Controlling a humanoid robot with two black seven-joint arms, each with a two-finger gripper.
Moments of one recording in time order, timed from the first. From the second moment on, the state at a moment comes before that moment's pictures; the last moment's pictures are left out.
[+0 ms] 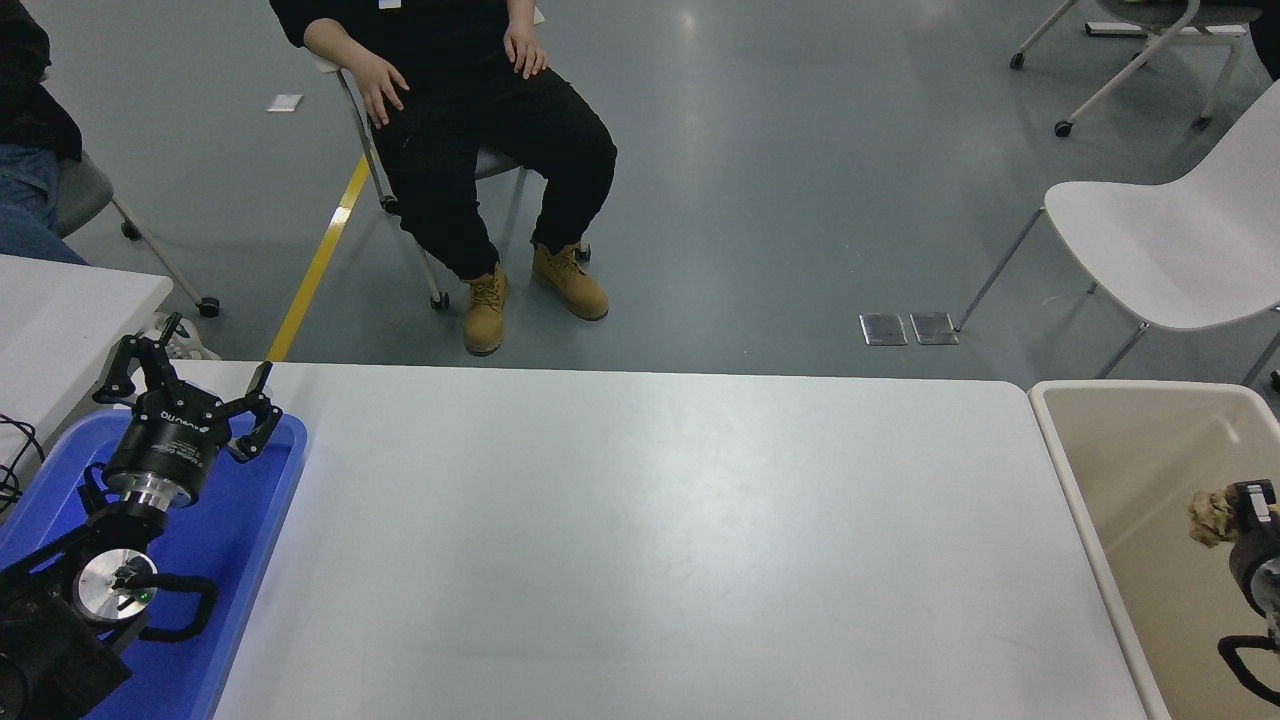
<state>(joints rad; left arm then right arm) -0.56 0.46 -0.57 -0.39 -0.24 -0.70 -0.60 0.60 -0.39 0.02 0.02 -0.09 -0.10 0.26</state>
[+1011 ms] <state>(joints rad) -0.56 0.46 -0.57 -0.39 -0.24 -0.70 -0.60 0.86 -0.50 0.20 0.11 -0.08 -0.09 0.26</state>
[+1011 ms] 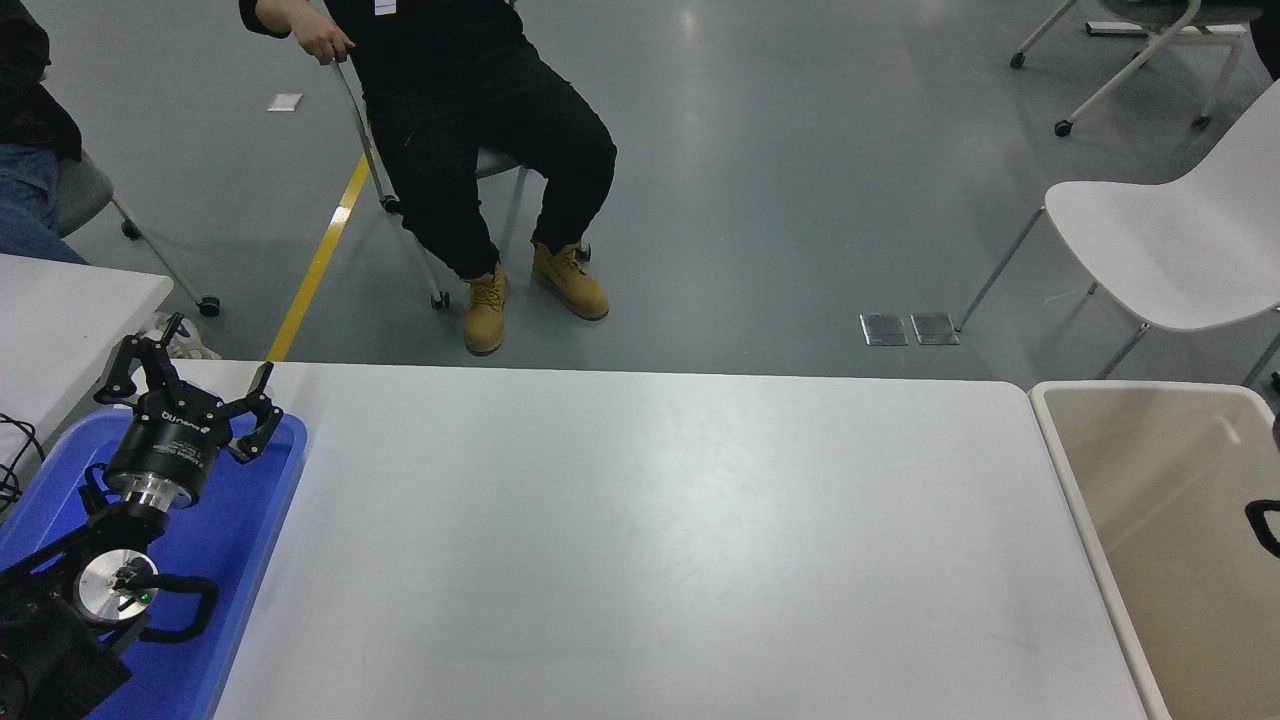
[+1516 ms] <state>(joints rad) -0.56 0.46 -0.57 -0.39 -0.24 -0.70 -0.60 0.91 -0.59 0.50 0.45 -0.09 -0.07 0.32</state>
